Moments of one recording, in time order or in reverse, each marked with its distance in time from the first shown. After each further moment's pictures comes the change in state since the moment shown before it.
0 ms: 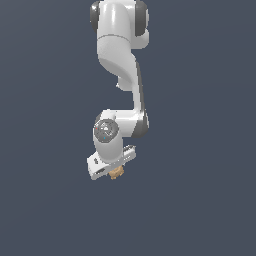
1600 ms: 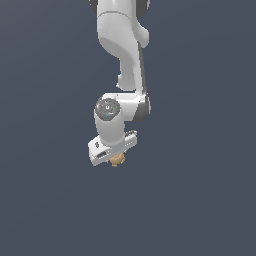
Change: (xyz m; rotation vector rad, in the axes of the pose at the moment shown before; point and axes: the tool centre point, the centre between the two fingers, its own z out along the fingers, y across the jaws) arm -0.033 -0.026 -0.040 -0.001 0.001 0.000
